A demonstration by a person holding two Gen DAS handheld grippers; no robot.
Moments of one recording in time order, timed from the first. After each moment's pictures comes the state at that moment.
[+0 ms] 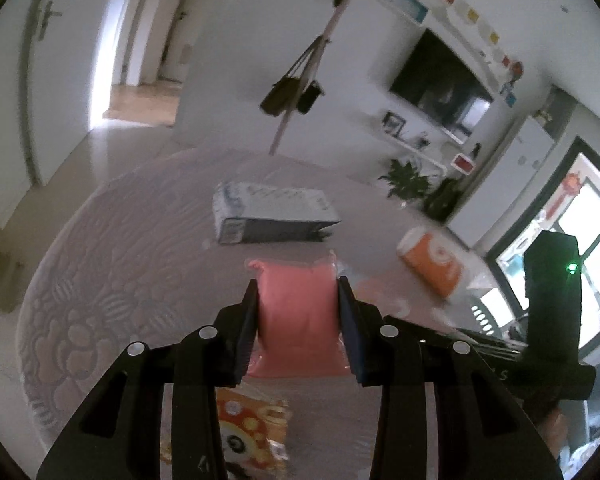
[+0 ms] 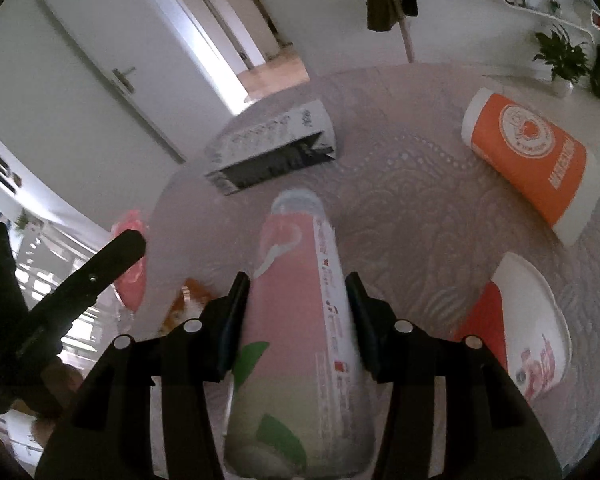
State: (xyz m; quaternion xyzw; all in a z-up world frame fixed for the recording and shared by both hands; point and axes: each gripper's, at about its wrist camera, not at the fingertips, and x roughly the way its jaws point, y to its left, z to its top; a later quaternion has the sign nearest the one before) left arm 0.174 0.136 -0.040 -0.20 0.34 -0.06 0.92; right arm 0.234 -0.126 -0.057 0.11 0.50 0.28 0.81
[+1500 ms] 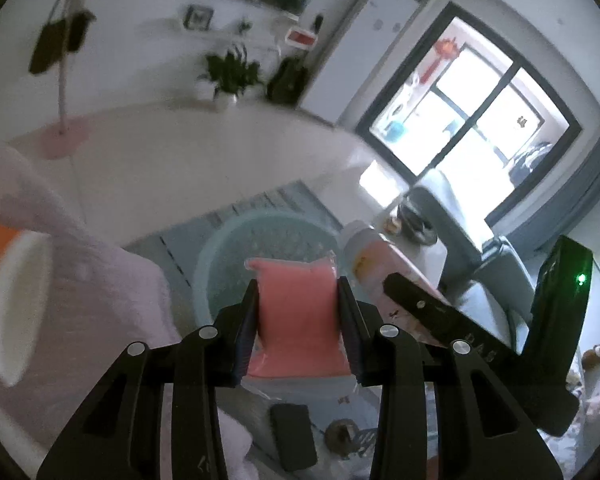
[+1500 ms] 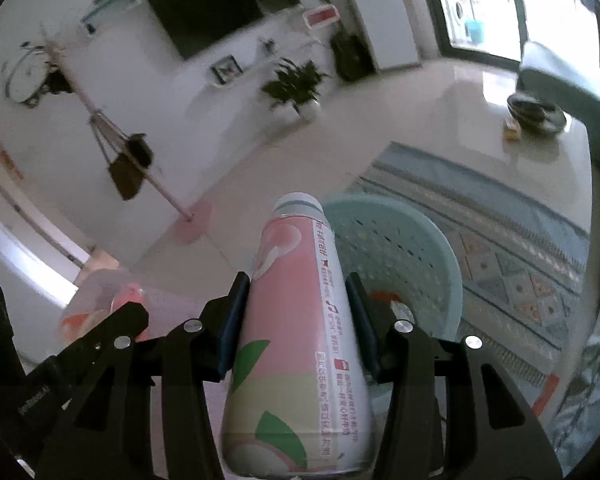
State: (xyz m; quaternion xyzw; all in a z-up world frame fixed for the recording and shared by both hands) left arm 0.317 -0.264 -0.095 -0.09 0.45 -0.36 0.81; right arm 0.228 -0.517 -0.104 0.29 0.38 -0.13 0.87
